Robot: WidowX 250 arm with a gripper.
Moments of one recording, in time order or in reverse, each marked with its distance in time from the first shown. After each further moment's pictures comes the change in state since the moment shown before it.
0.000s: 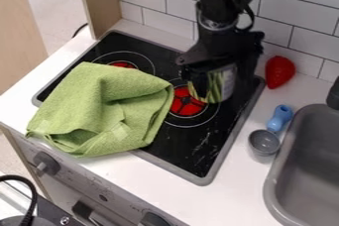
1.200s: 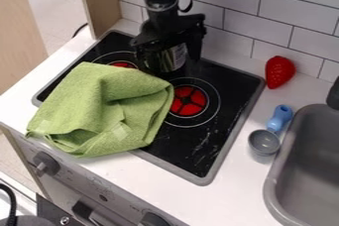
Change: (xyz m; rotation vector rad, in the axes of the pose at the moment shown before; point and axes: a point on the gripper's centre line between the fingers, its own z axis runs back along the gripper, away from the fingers) arm 0.055 0.019 -0.013 -0.004 0.030 -0.022
